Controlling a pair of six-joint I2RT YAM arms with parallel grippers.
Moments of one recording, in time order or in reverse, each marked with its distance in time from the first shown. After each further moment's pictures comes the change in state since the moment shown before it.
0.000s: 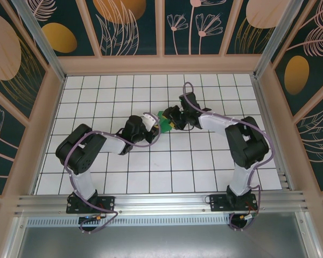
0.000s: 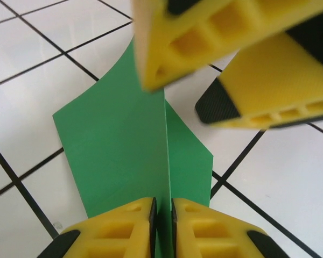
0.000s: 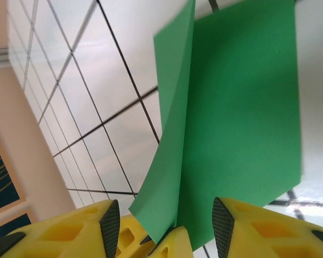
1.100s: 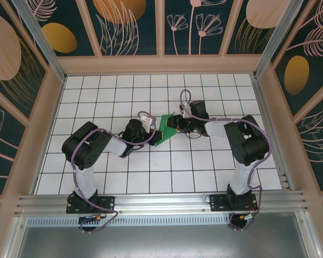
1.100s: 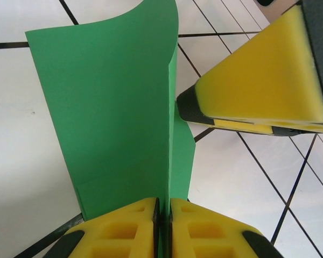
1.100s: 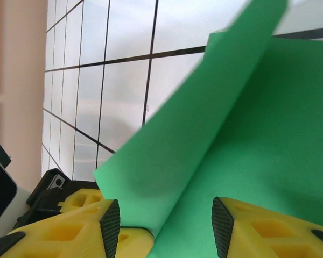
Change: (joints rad) left arm 0.000 0.080 -0.029 0.111 0.173 -0.486; right arm -0.075 0.046 -0.188 0.298 -0.253 -0.485
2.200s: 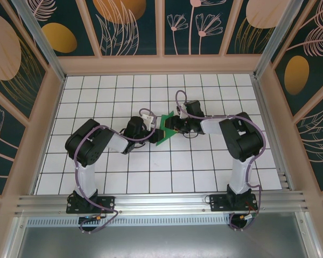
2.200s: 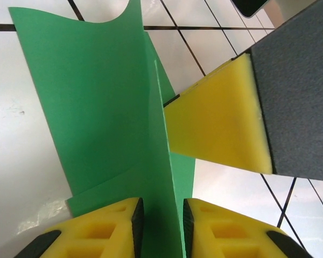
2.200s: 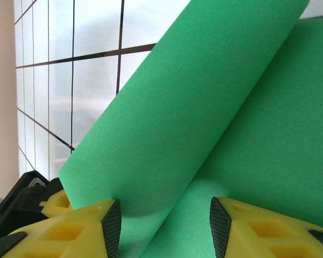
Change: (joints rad) left arm 0.019 0.052 0.069 -0.054 0.069 -0.043; right arm 0.021 0.076 0.069 -0.072 0.053 -0.018
